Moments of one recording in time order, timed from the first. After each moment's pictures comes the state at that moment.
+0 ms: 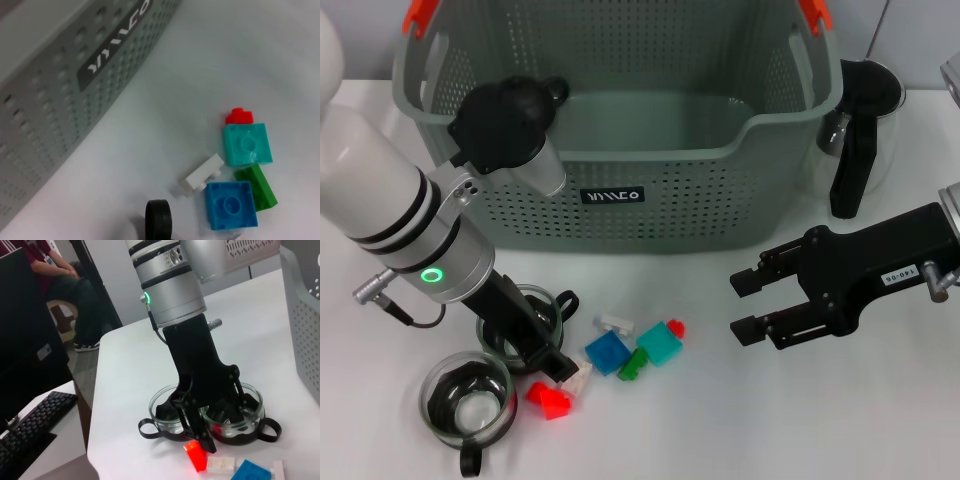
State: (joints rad) left arm -0.62 -2.17 1.28 1.19 2.66 1.61 -2.33; right arm 0.72 2.04 -0.92 -0.82 -2.16 -1.77 1.68
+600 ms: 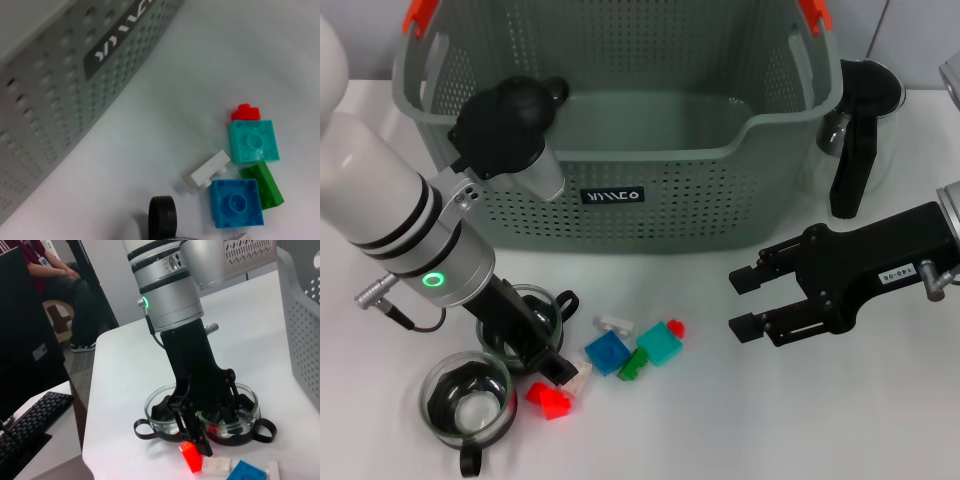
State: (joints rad) left arm -0.62 -2.17 1.28 1.16 2.66 1.59 -2.33; right arm 0.72 2.05 -0.93 -0.81 -2.16 -1.76 1.68
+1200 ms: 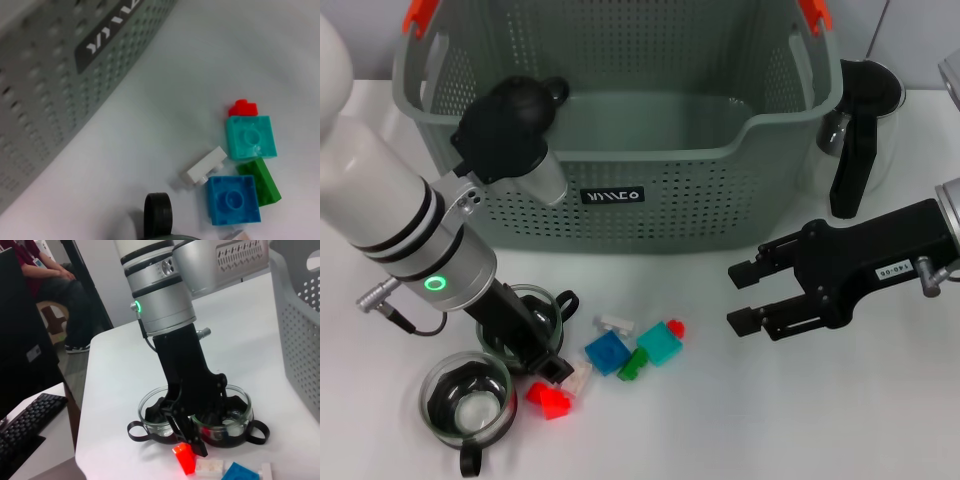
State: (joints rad) left arm -0.62 -2.17 1.29 1.15 2.66 1.59 -2.33; right arm 0.72 2.05 -0.93 -0.81 -2.16 -1.74 1.68
